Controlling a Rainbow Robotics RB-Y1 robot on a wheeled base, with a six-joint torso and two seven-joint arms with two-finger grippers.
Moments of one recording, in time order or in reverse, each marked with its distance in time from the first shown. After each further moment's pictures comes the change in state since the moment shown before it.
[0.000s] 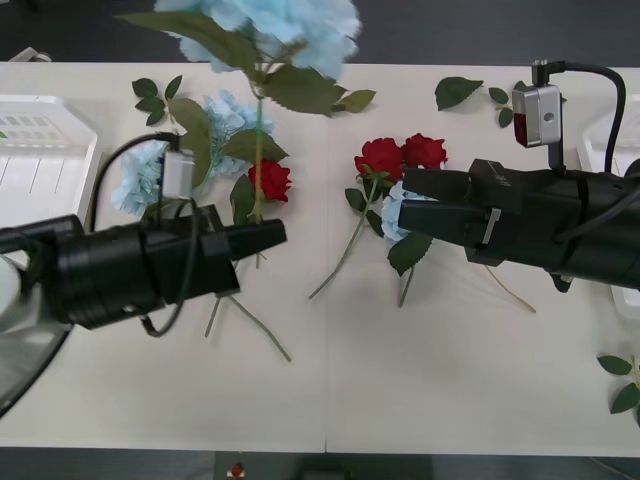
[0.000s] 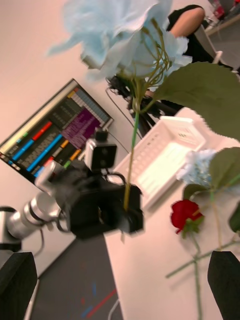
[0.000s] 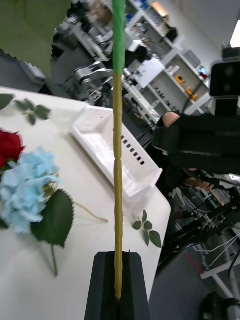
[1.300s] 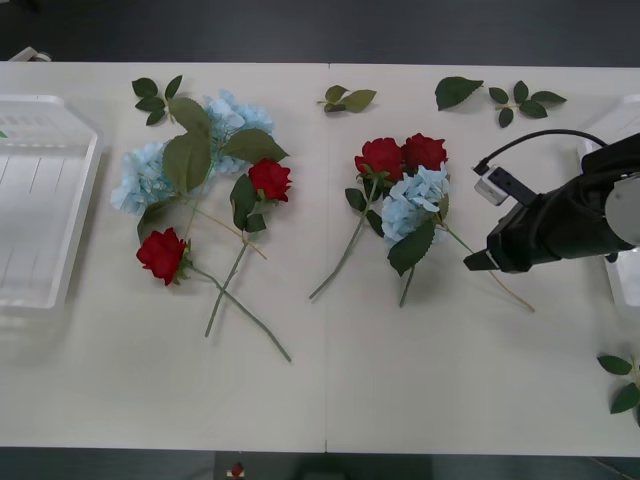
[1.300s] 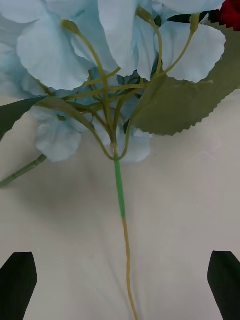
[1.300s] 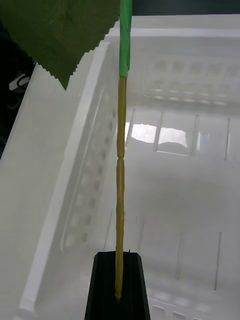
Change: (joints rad) right arm -0.344 -0.133 0.344 0.416 1.013 0.197 -0.395; left arm 0.204 0.304 0.659 0.366 -0.945 0.021 0.509
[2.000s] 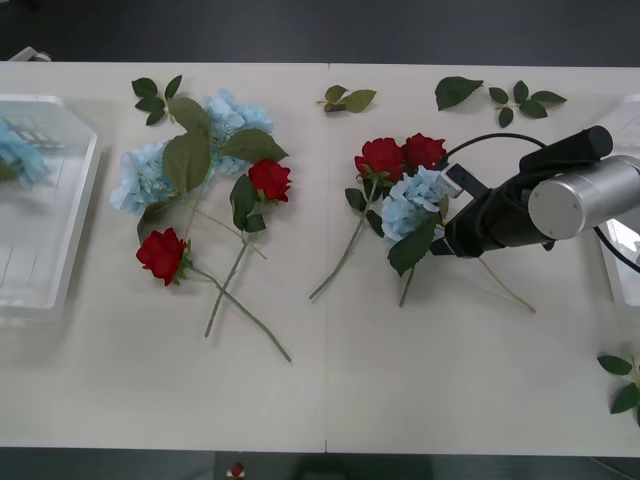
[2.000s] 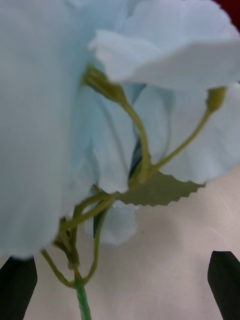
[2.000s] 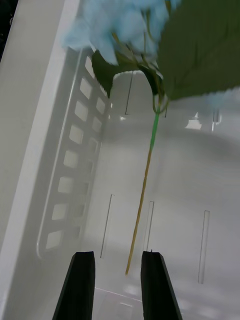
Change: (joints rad) right arm -0.170 0.177 0.163 0.290 0.079 -0.132 0.000; left arm -0.112 0.022 -0.216 0.214 -0.048 -0.117 -0.034
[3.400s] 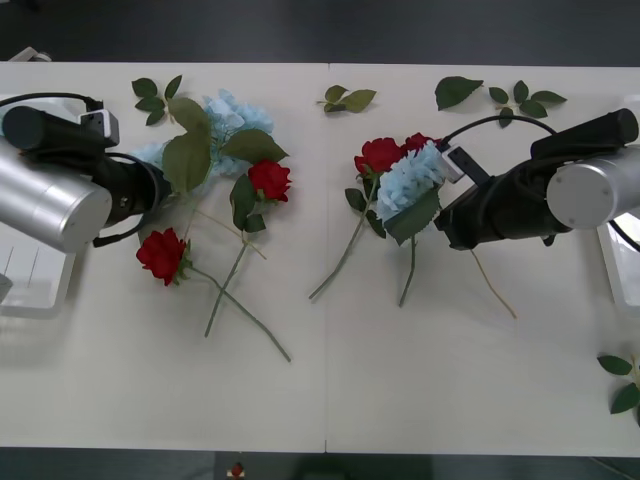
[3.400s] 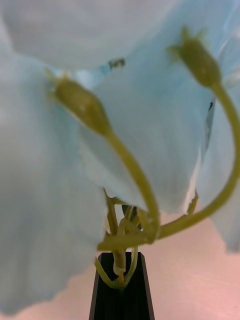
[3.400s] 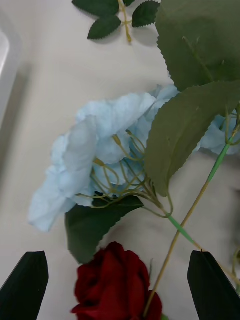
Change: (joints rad) right arm 0.010 -0.080 -0.016 -0.139 -0.174 -0.017 -0.059; left arm -0.445 -0.329 -0.496 -0.431 -0.527 0.608 0.838
